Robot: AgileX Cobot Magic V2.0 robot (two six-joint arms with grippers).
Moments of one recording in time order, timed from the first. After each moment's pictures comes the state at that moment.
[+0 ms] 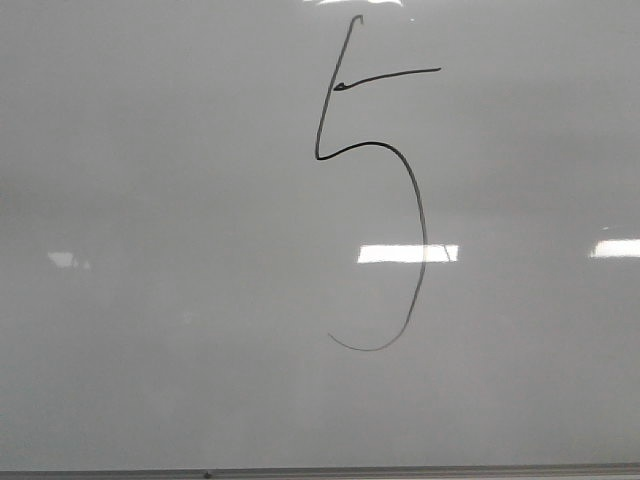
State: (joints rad) left arm 0.11 1.42 -0.74 -0.22 0.09 0.22; right arm 0.23 0.45 -0.46 0.86 0.28 -0.80
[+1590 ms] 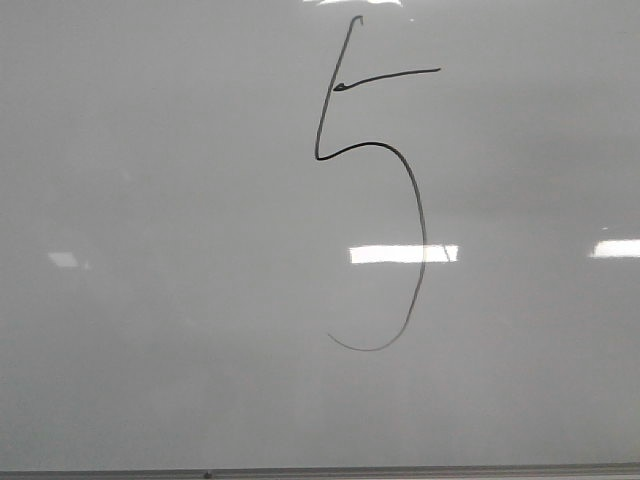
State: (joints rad) left arm 0.11 0.47 -0.47 -0.22 0.23 0.22; right arm 0.23 0.45 -0.46 0.86 0.28 -0.80
